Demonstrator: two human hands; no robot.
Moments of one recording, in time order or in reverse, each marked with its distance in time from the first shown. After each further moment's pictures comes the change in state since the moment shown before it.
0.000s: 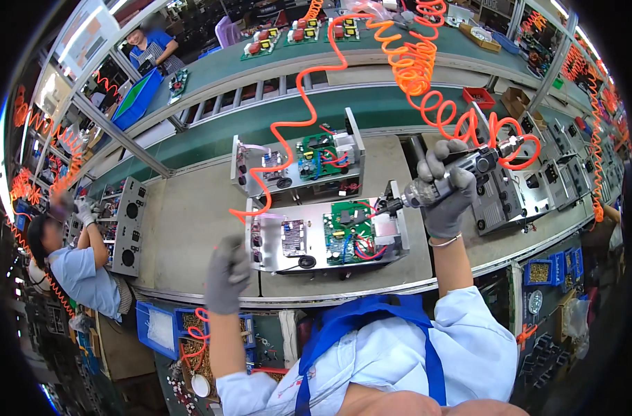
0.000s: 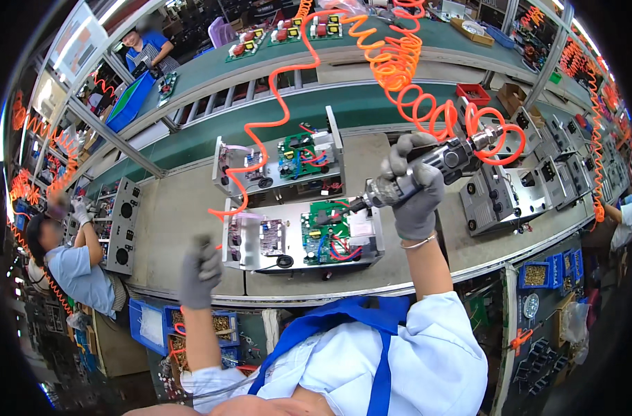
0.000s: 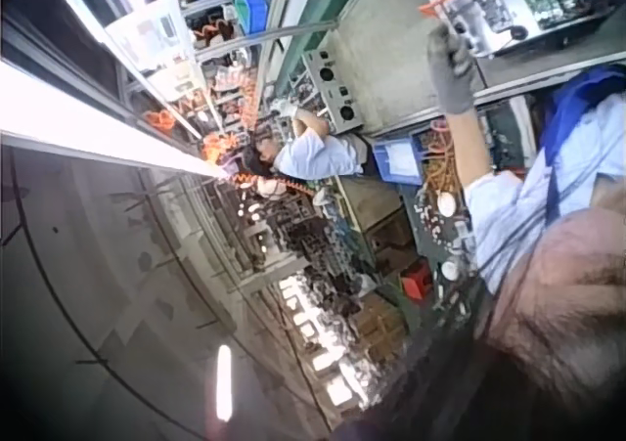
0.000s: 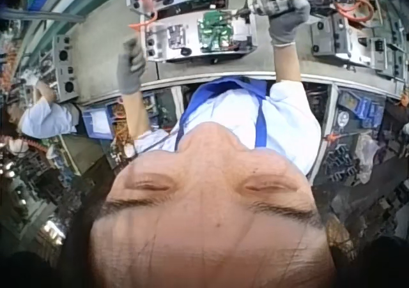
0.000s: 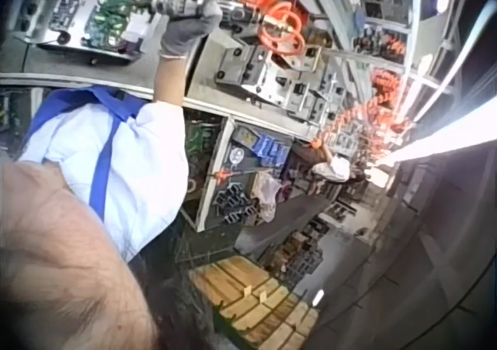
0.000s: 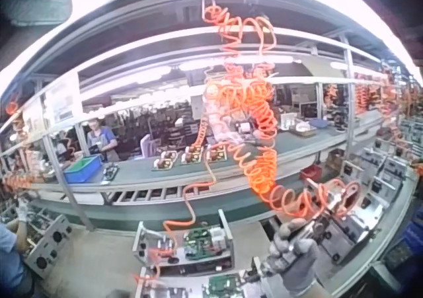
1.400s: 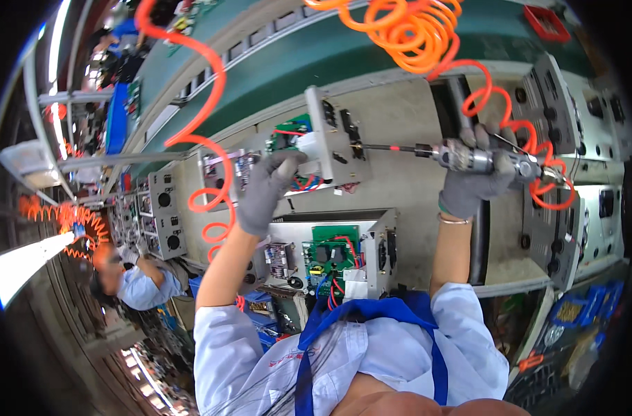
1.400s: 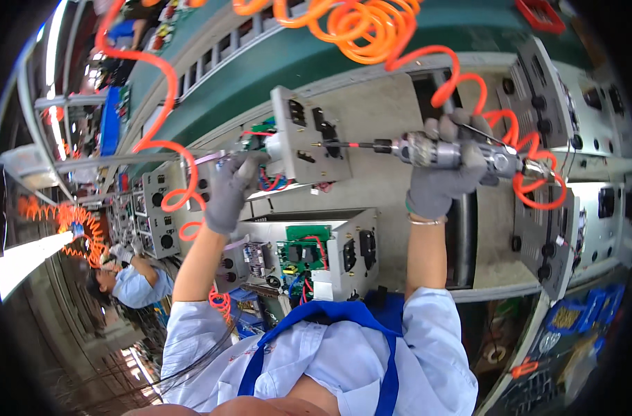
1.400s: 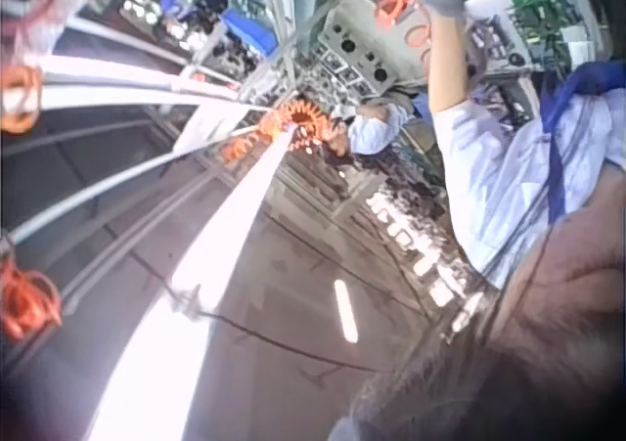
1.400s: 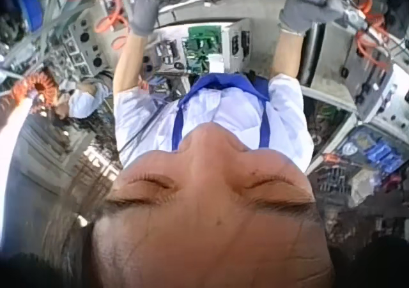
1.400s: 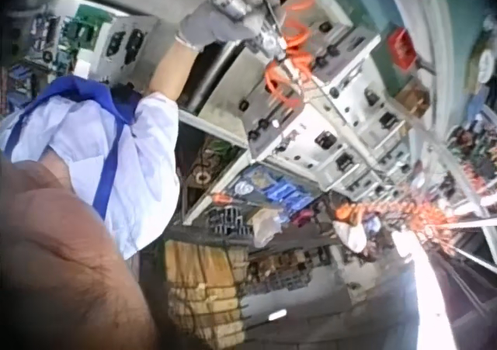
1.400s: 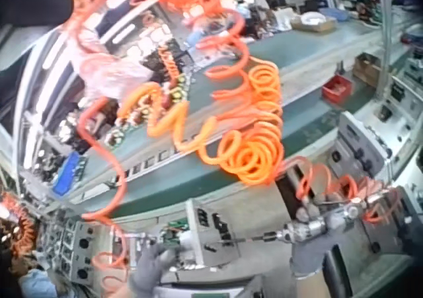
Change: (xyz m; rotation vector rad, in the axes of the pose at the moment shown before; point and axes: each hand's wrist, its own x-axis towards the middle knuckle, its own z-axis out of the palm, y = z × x) left_hand 0.335 -0.083 0.094 1.198 0.117 -0.186; right_hand 0.109 0.076 -0.250 -0.009 0.784 -0.194
